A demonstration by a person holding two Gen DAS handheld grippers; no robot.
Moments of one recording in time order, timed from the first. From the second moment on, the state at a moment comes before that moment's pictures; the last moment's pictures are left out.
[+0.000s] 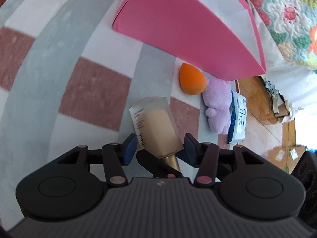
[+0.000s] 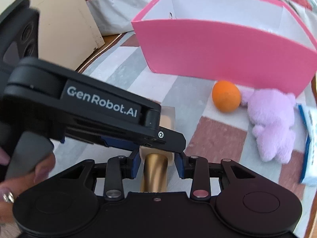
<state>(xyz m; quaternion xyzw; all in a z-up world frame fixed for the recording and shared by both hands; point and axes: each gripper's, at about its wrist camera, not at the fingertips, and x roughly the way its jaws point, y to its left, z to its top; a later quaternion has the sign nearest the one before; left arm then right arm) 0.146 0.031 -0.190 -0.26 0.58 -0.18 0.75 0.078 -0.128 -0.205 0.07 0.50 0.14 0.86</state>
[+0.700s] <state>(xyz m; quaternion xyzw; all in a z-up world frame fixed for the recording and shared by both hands) 0.120 0.016 -0.071 -0.21 0.48 -0.21 0.83 0.056 -0.132 -0.107 0.03 0.39 0.16 0.91</state>
